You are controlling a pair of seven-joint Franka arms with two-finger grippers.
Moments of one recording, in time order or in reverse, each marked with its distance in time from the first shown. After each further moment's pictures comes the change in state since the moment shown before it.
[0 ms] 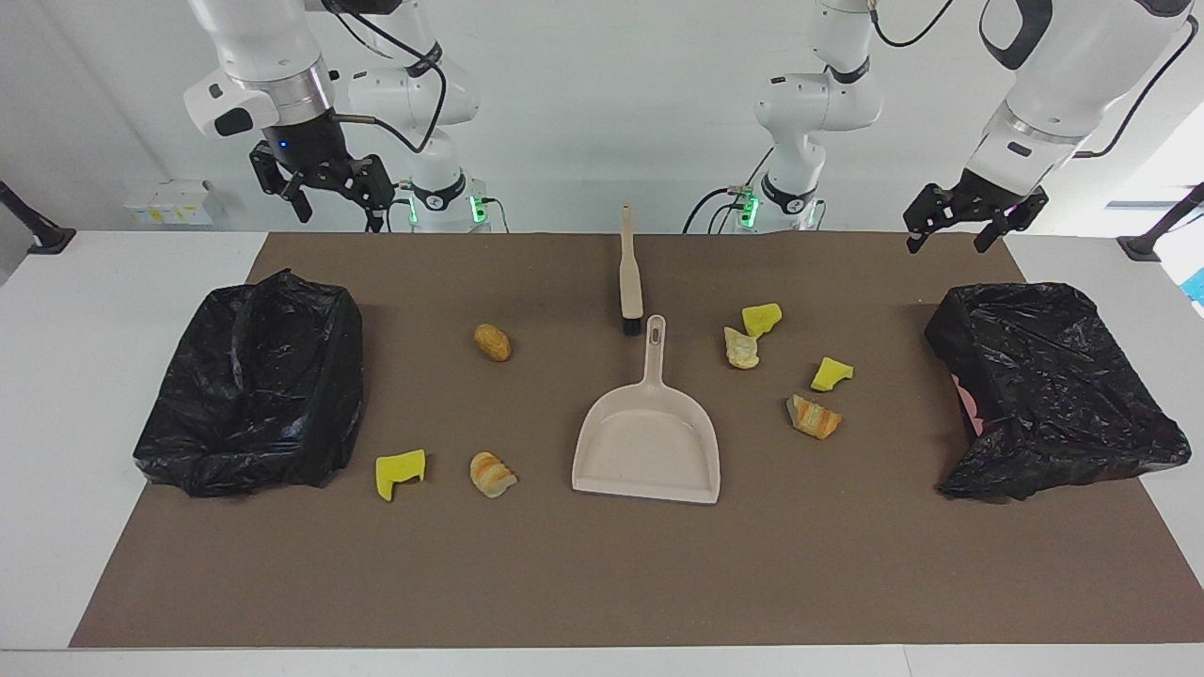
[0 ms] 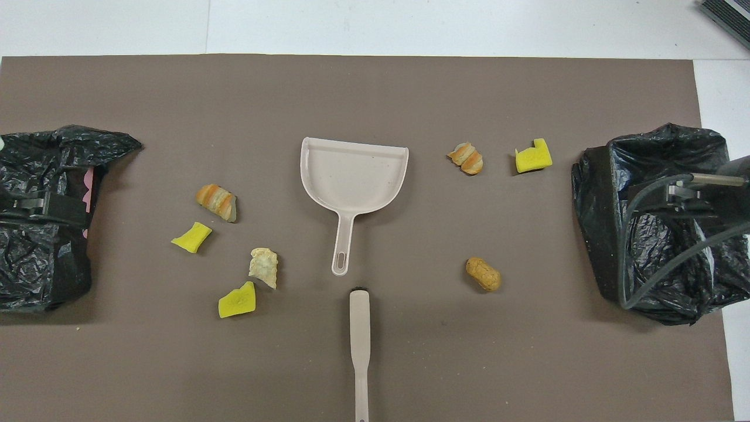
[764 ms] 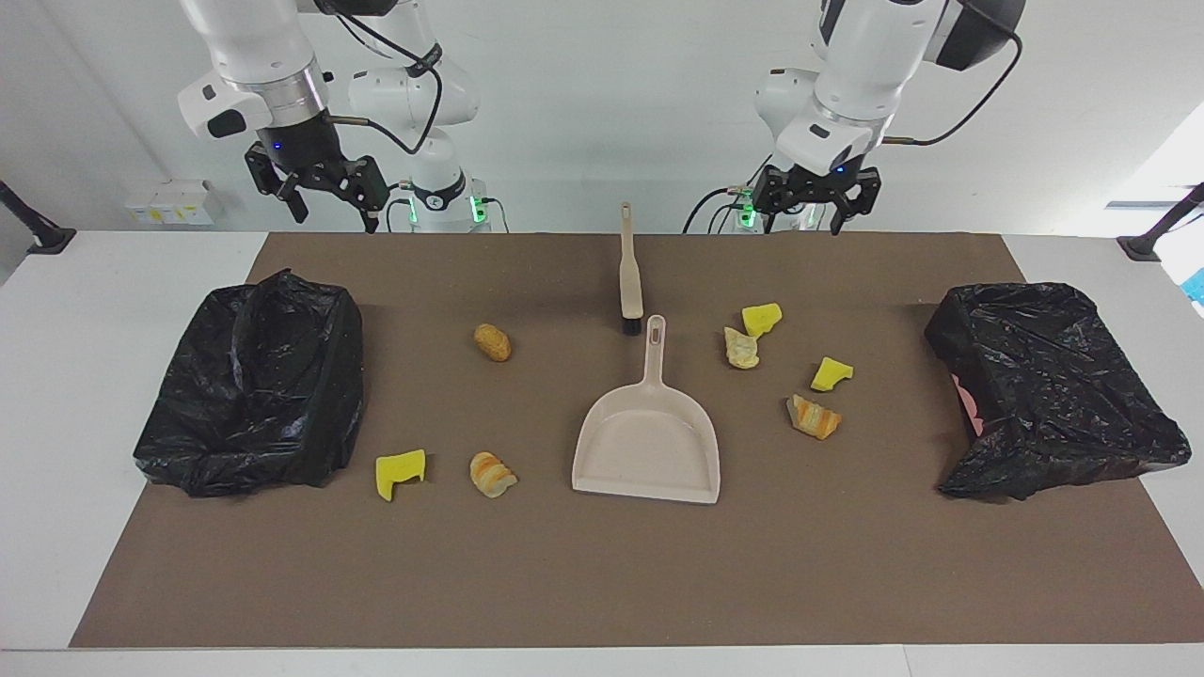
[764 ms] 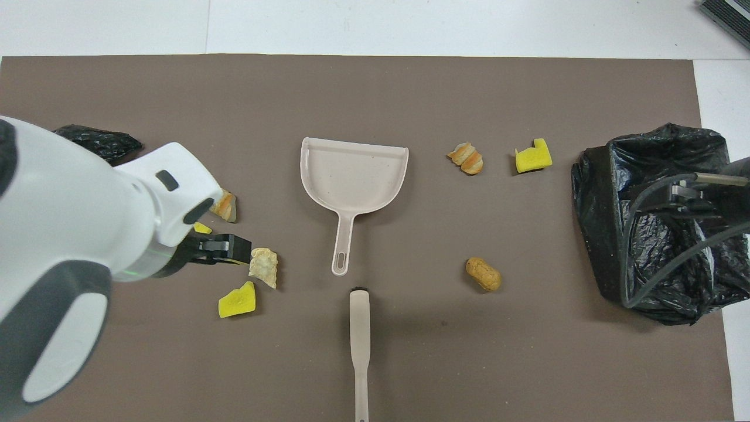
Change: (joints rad) left arm -0.389 -0.021 -0.019 -0.047 -0.018 0.016 -0.373; right arm -0.005 0.000 0.003 -0.002 0.002 -0.001 -0.001
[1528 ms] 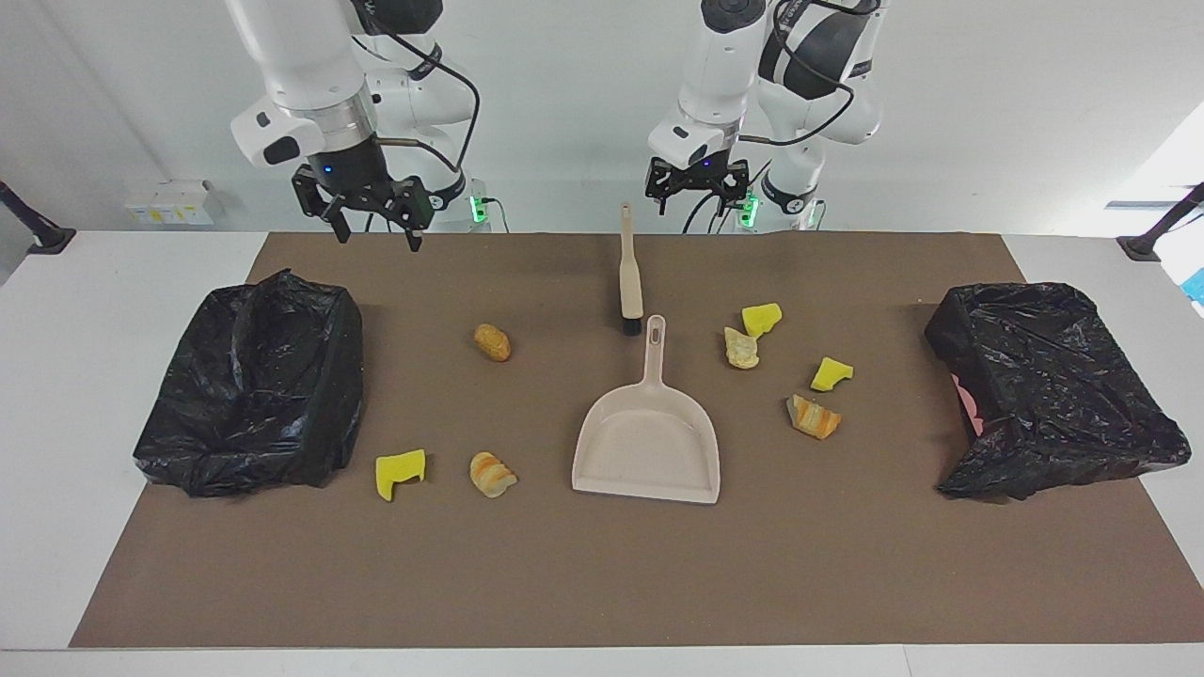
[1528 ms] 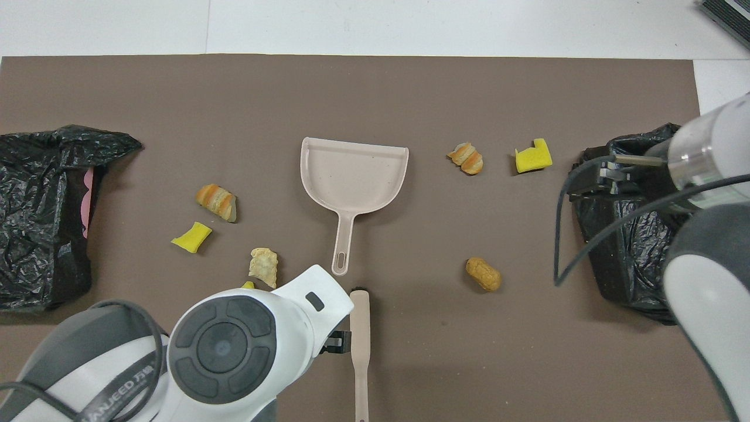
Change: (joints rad) left arm -0.274 -0.117 0.001 -0.346 -0.058 0.192 -0.233; right arm 0.118 0.115 0.019 0.077 0.017 0.042 0.128
